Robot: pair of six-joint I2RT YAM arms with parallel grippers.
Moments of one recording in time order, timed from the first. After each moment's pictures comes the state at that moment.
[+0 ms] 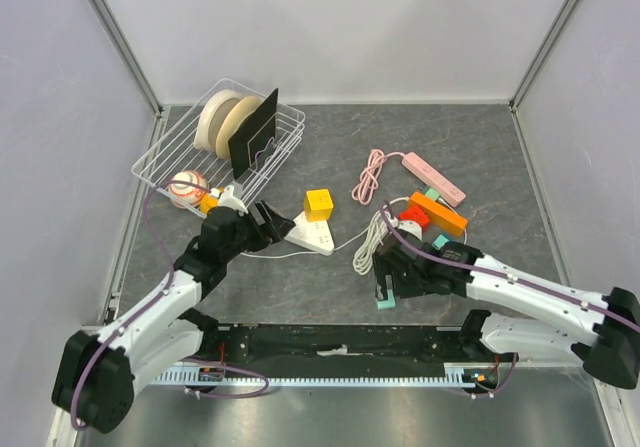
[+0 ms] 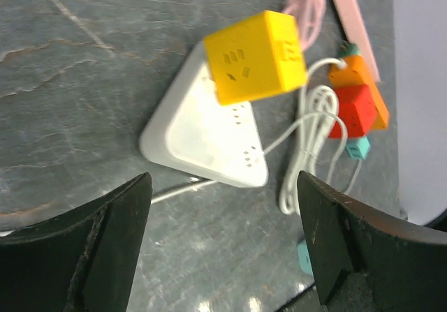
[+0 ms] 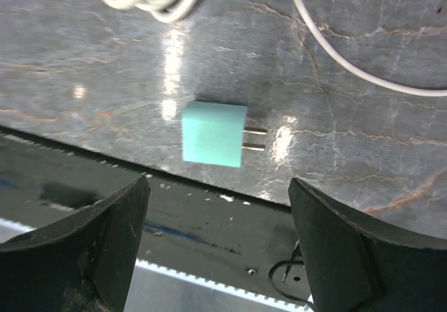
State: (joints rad) left arm -0.41 0.94 0.37 0.09 0.12 -0.80; right arm 1.00 1.05 0.70 -0.82 0.15 0.83
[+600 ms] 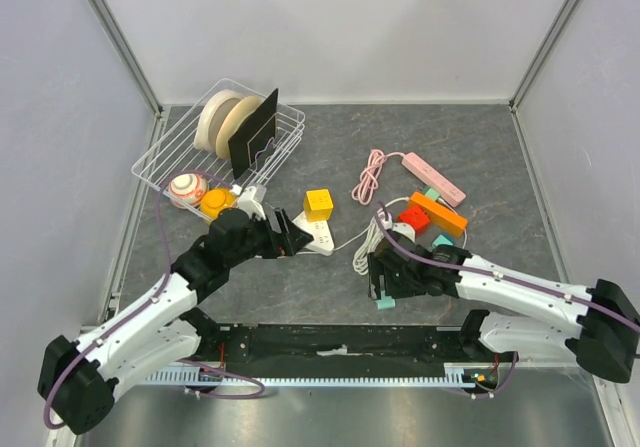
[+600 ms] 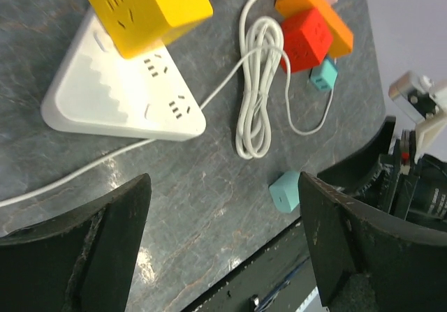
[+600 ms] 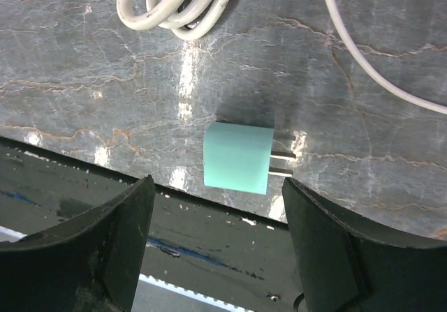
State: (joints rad) left arm -0.61 0.81 0.51 -0.13 0.13 -0.73; right arm 1.00 1.06 0.68 -0.72 0.13 0.86
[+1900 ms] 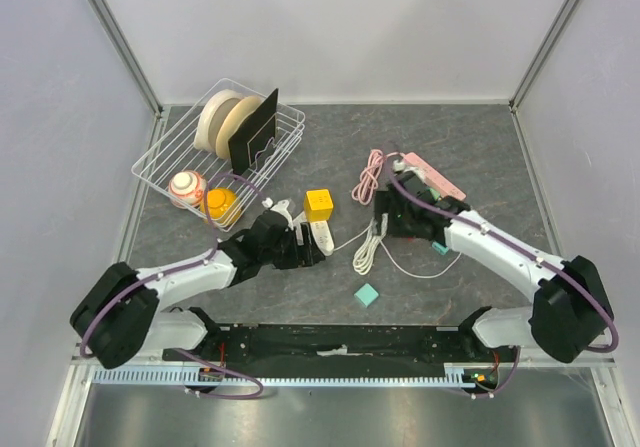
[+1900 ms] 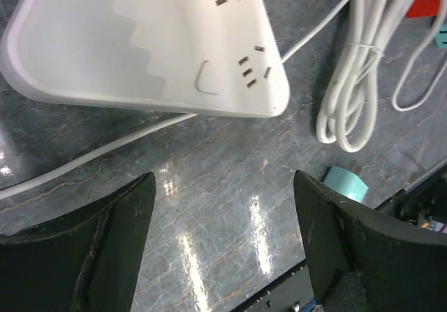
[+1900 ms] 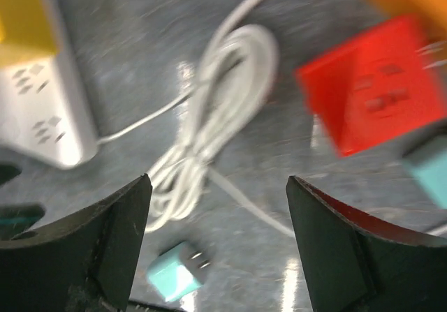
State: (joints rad) left arm -0.72 1.22 0.49 -0.01 0.08 -0.76; right arm 0.69 1.32 0.91 -0.55 0.17 0.63
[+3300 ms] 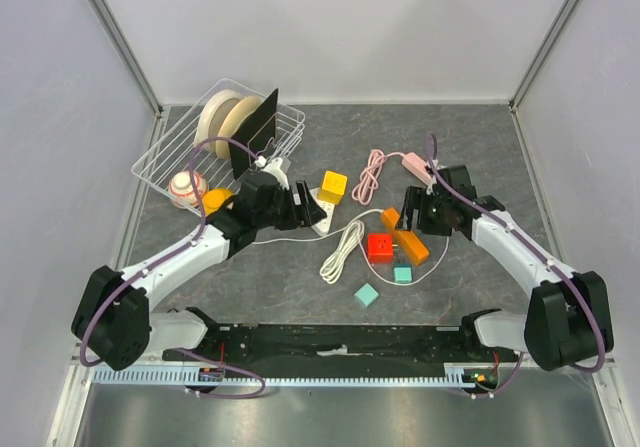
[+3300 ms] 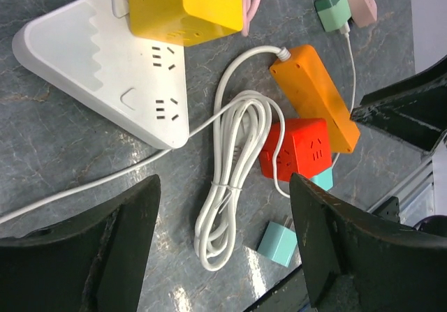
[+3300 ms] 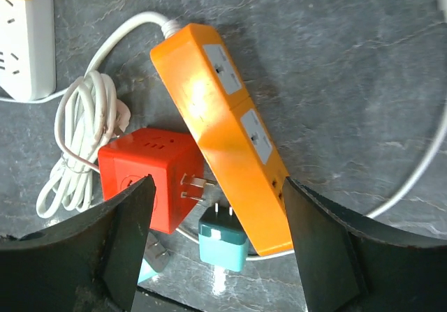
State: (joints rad) left arm -0.59 1.27 0.77 -0.08 0.15 -0.67; right arm 0.26 1.29 0.81 -0.50 -0.22 0.39
